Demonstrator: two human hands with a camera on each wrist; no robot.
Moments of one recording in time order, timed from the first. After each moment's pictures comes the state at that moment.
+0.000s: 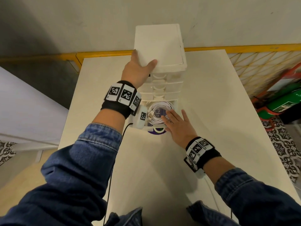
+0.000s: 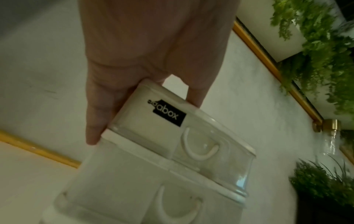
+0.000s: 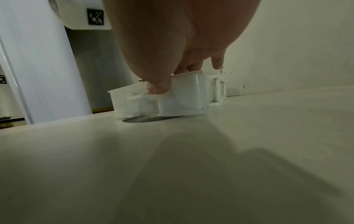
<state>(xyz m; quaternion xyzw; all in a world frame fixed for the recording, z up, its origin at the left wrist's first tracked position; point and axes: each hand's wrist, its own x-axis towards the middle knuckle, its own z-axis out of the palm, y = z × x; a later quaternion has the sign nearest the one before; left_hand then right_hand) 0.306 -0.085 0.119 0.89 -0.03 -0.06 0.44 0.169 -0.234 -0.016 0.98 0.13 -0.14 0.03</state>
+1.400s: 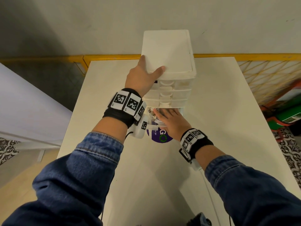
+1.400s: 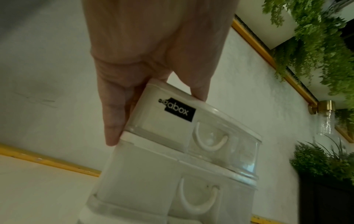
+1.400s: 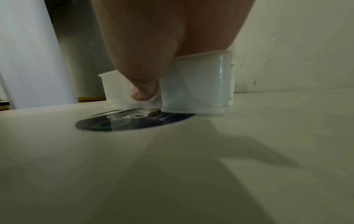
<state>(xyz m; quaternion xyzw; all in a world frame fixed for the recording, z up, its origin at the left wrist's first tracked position) 0.314 -0.077 0.110 0.91 -0.05 -0.03 0.40 0.231 -0.223 -0.032 0.97 0.22 -0.06 -0.05</state>
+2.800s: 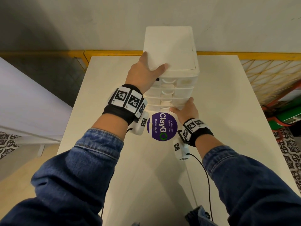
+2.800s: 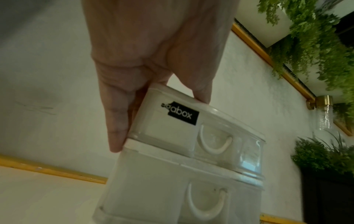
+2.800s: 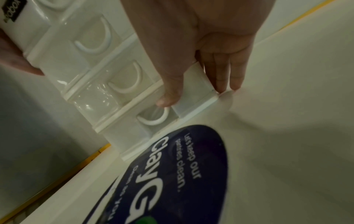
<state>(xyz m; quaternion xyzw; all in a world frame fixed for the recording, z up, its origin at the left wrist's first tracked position) 0.314 -0.078 0.113 0.92 -0.05 -0.03 0.40 0.258 -0.241 -0.025 0.88 -0.25 -0.01 -0.40</state>
